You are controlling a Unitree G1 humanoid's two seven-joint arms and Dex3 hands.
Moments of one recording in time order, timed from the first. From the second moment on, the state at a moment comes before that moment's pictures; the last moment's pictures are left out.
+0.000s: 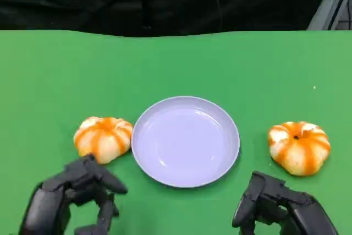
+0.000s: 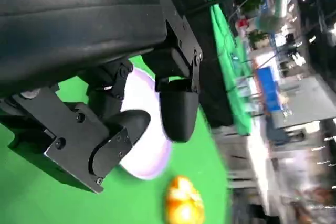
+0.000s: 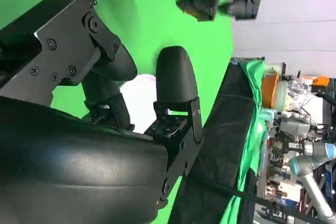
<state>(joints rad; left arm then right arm) 0.38 0.10 0.00 -0.37 0.09 -0.17 -0.14 0.47 -0.07 0.28 -0.48 -0.04 -0.11 0.12</state>
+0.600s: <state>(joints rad) -0.02 0.28 -0.23 -0.26 0.94 0.22 -0.13 0.48 -0.07 0.29 -0.49 -0.05 -0.11 0.11</state>
